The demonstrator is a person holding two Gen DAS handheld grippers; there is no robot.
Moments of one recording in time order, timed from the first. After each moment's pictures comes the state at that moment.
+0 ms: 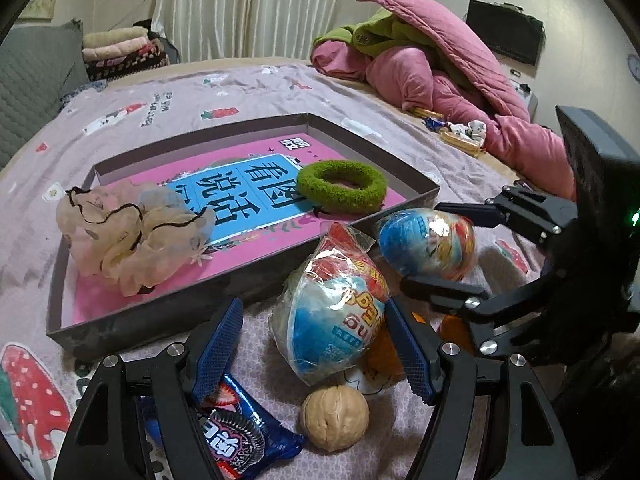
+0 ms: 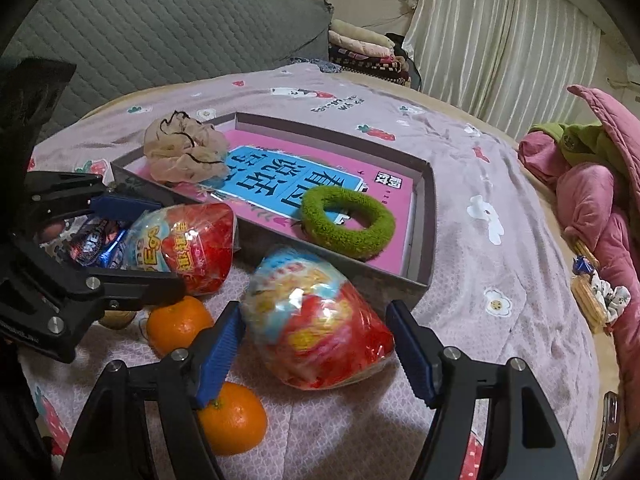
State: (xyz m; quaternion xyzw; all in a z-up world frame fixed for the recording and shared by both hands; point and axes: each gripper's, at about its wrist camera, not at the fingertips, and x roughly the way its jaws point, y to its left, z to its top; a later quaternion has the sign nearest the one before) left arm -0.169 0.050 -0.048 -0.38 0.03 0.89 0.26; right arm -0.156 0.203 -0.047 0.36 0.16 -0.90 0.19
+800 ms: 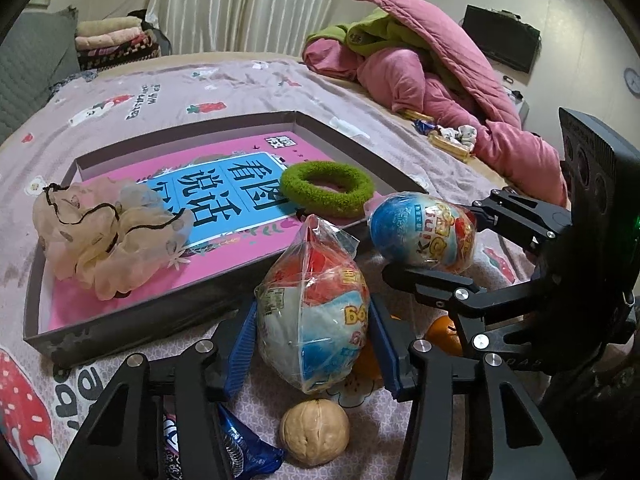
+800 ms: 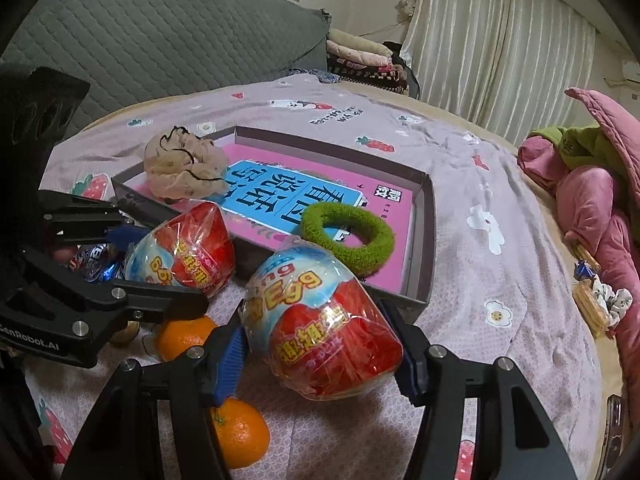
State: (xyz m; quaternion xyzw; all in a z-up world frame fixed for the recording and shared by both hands) left arm -0.175 0.055 -0.049 -0.39 0.01 0.88 0.28; right arm -0.159 0.206 -0.040 0.34 0.15 -0.91 0.20
